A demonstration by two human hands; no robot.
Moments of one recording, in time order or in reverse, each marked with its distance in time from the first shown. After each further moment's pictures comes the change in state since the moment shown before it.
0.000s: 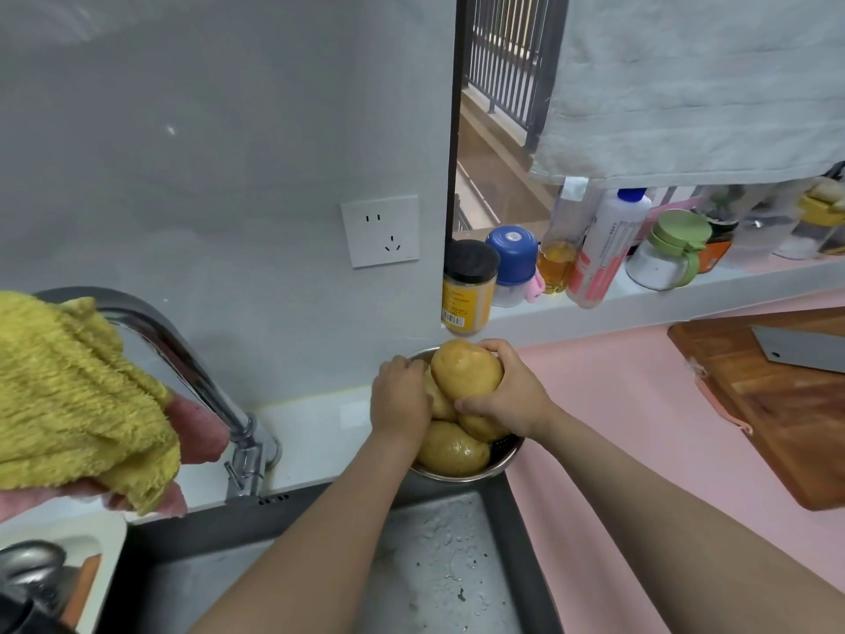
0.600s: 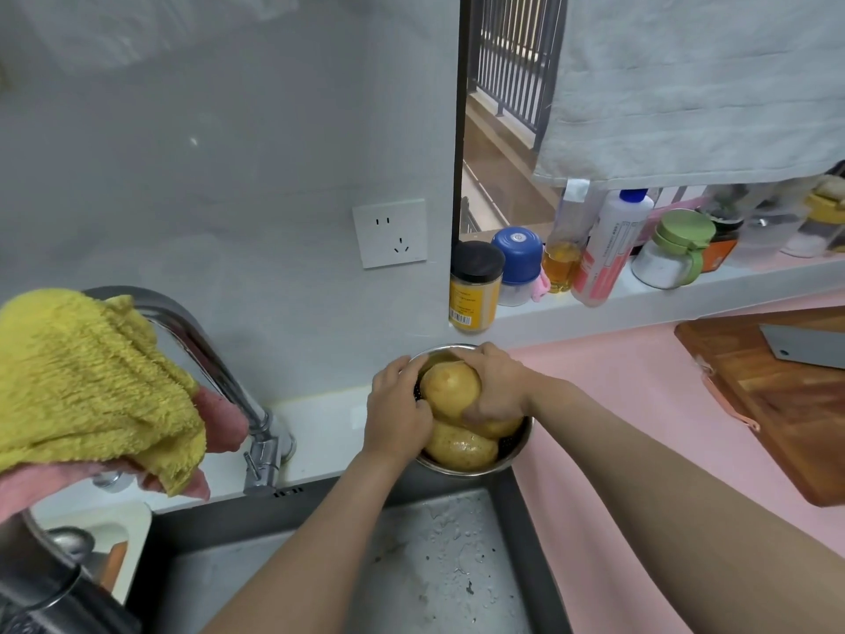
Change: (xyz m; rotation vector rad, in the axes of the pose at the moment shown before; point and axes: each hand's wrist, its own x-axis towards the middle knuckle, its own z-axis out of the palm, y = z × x) left_hand -0.038 -0.008 -0.022 -0.365 -0.040 -0.058; right_hand 0.012 -0.033 -0.003 -0.611 -0.334 -0.091
